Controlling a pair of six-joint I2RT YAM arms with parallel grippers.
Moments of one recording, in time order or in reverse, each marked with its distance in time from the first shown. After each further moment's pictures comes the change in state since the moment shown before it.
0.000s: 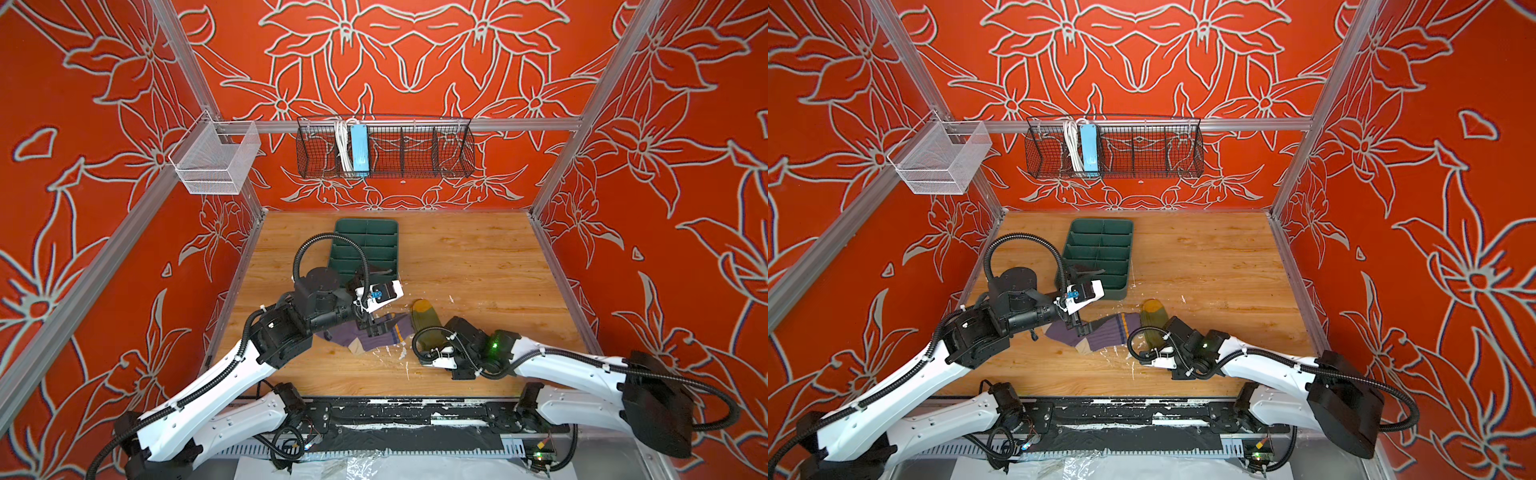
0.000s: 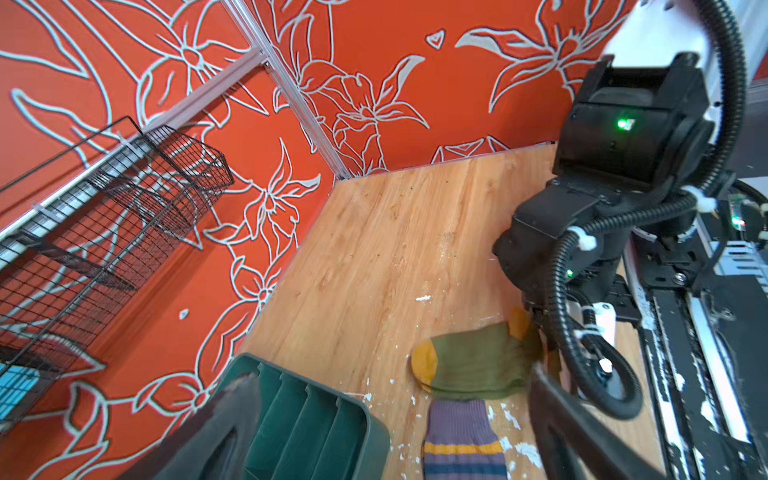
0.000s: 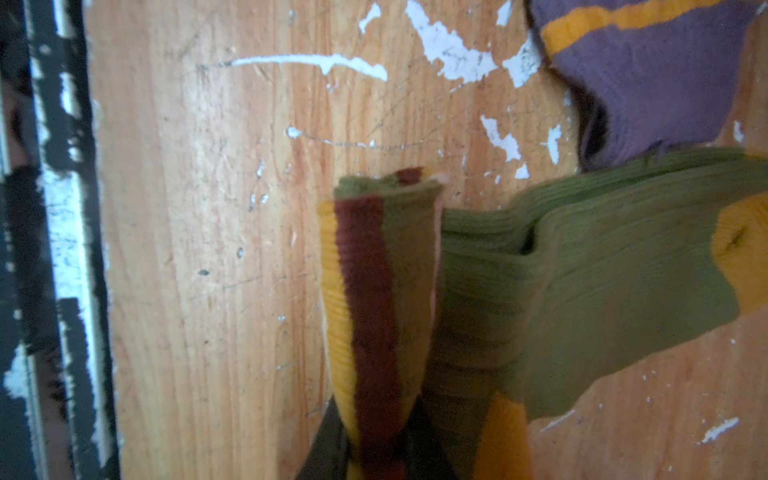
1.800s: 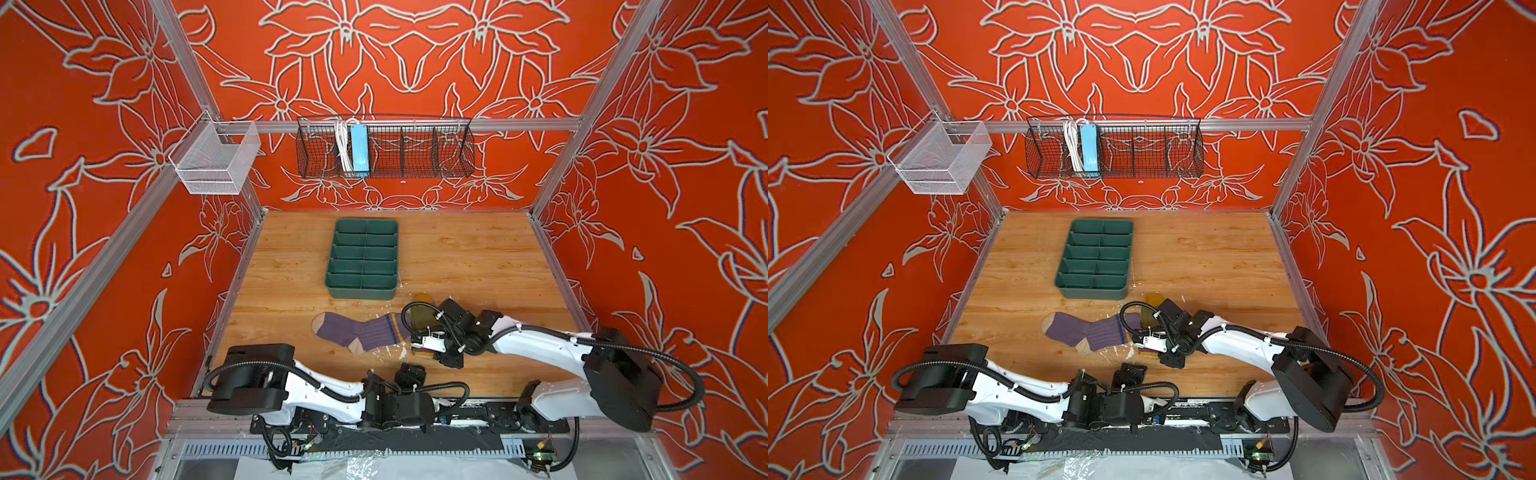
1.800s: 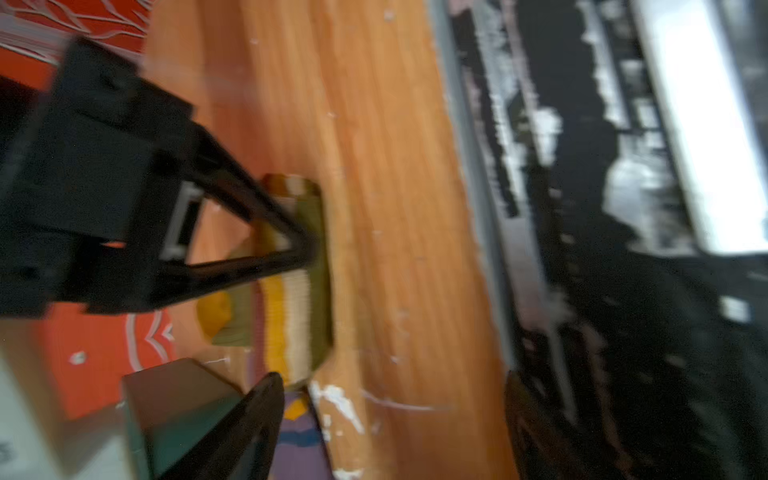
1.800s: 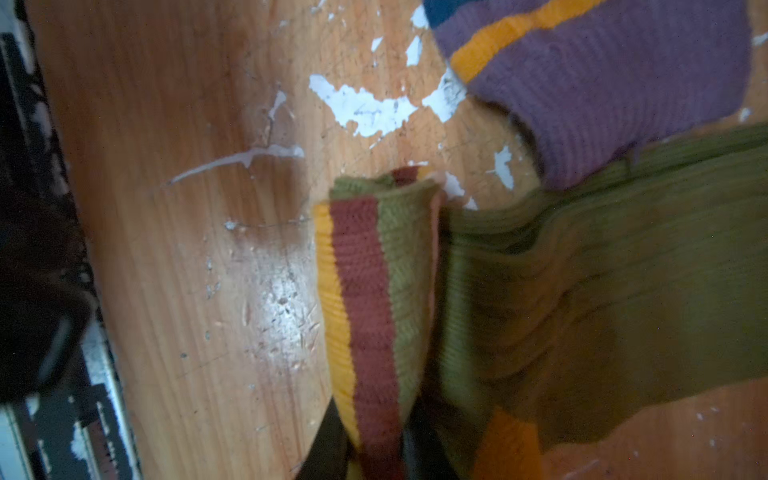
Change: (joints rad) left arm -0.750 0.650 -0.350 0.379 -0.854 0.011; right arm -0.103 0.202 0.159 -0.051 -0.148 0.125
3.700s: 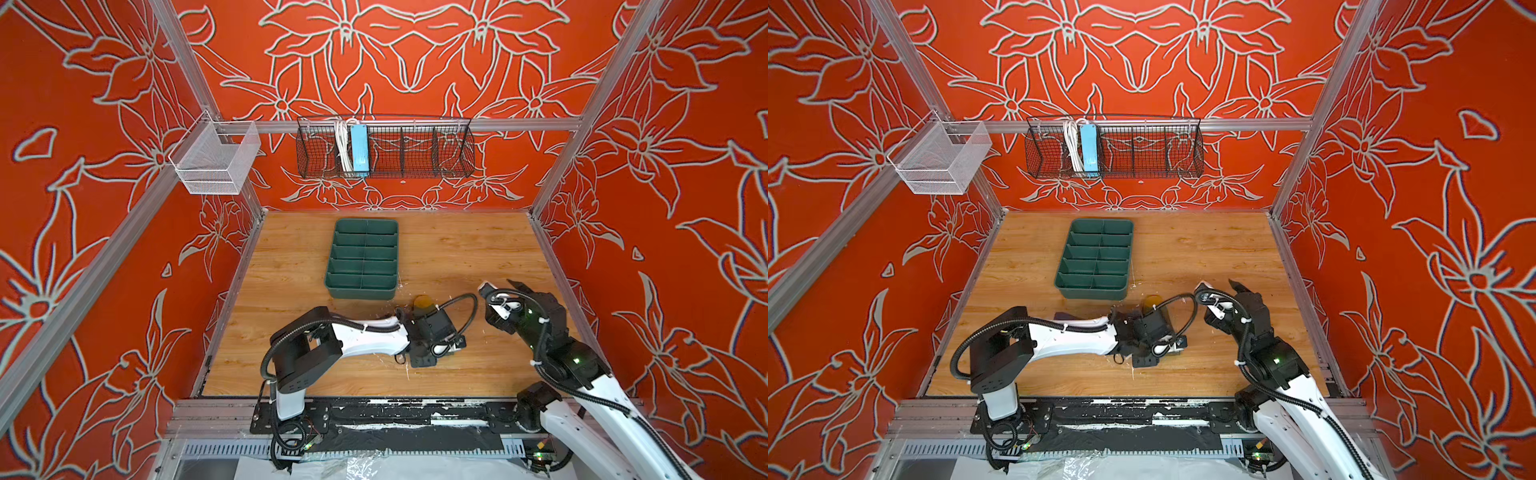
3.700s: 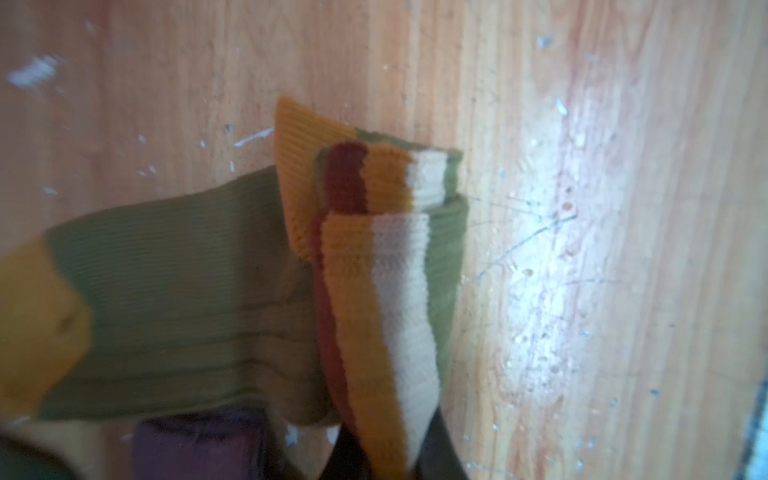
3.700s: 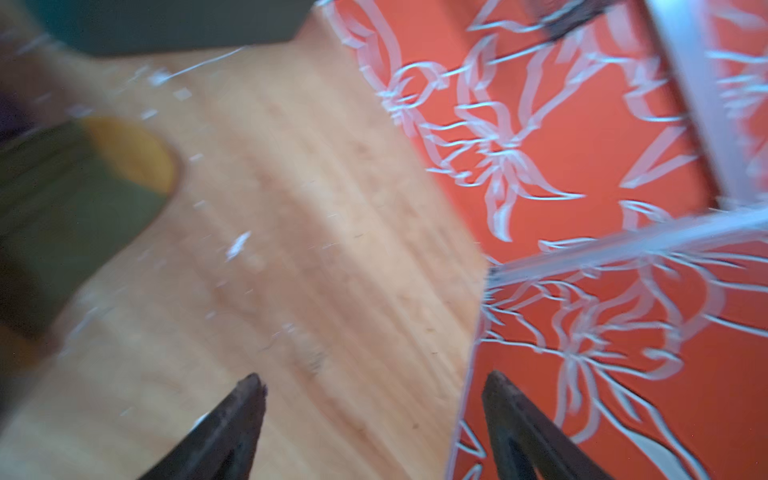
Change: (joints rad) left arm 0.447 0.339 0.547 -0.515 0.616 -0.192; right arm -0.431 -0.830 -0.075 0.104 0.449 -0.158
